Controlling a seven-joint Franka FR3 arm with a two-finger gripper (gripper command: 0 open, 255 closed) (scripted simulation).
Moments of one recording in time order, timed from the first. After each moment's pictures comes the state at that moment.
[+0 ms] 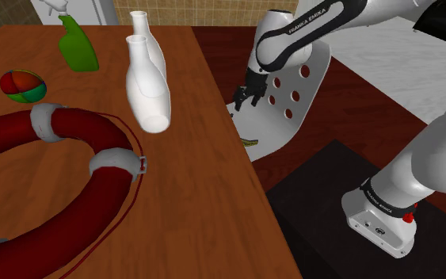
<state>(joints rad) 0.08 0.13 0.09 -2.28 0.20 2.46 0.04</state>
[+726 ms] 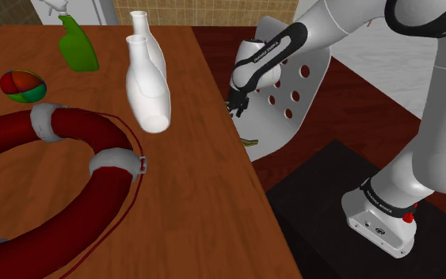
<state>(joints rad) 0.11 0.49 0.07 -2.05 0.19 2.58 0.05</state>
